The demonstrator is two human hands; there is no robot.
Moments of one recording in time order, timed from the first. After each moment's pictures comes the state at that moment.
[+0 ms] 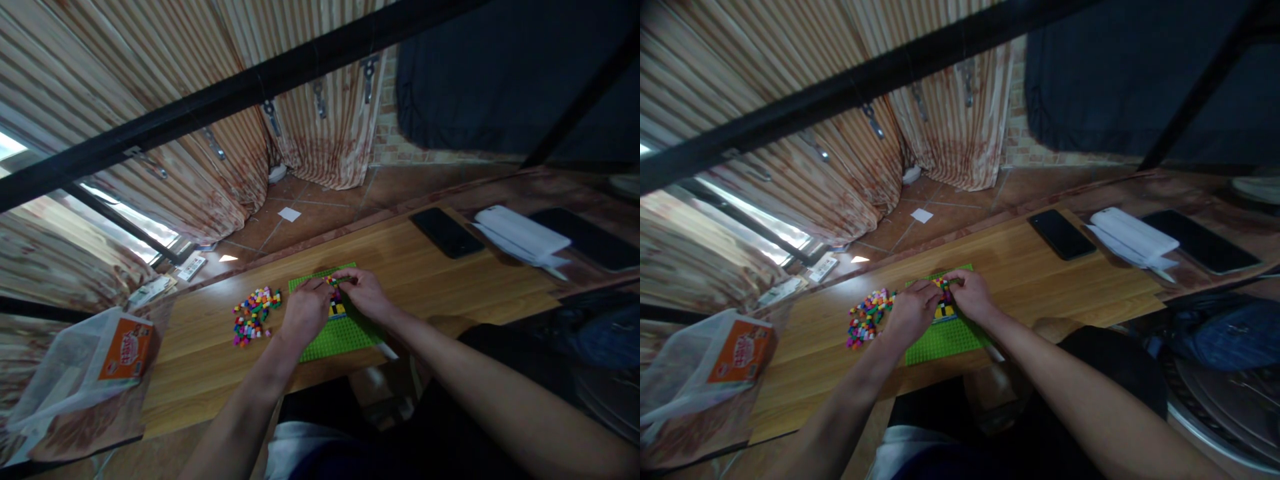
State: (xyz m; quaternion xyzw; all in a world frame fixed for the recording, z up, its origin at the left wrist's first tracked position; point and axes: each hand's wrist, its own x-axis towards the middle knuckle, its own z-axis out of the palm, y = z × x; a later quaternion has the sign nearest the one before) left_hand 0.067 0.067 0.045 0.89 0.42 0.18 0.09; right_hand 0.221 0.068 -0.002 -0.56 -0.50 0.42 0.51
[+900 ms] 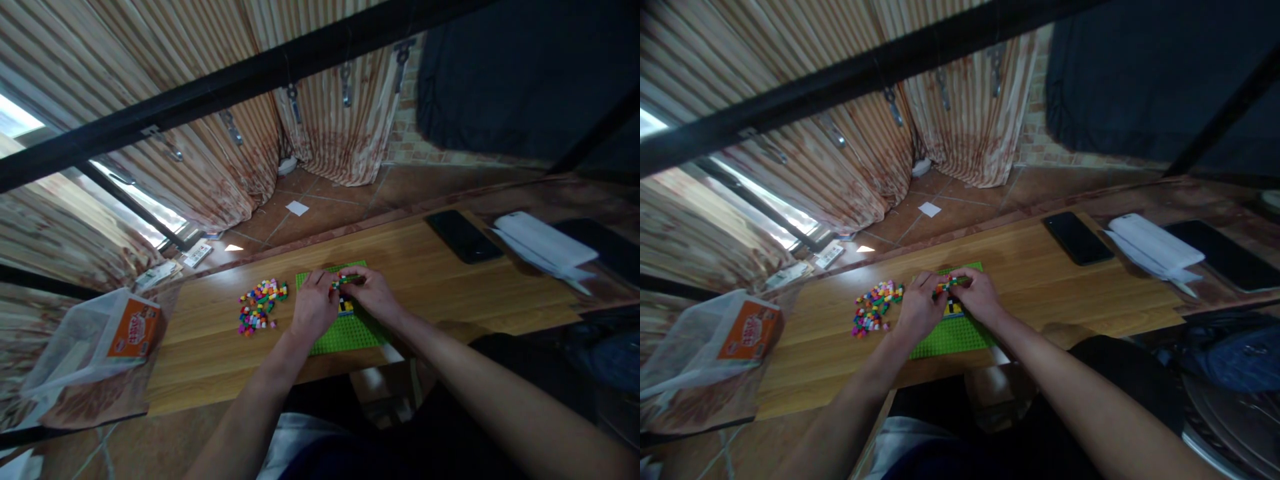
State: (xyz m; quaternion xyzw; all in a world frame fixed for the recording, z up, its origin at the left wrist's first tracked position) left_hand 0.068 0.064 0.028 0.84 0.47 0.26 0.07; right_hand 0.221 0.065 -0.003 -0.54 -0.49 0.47 0.50
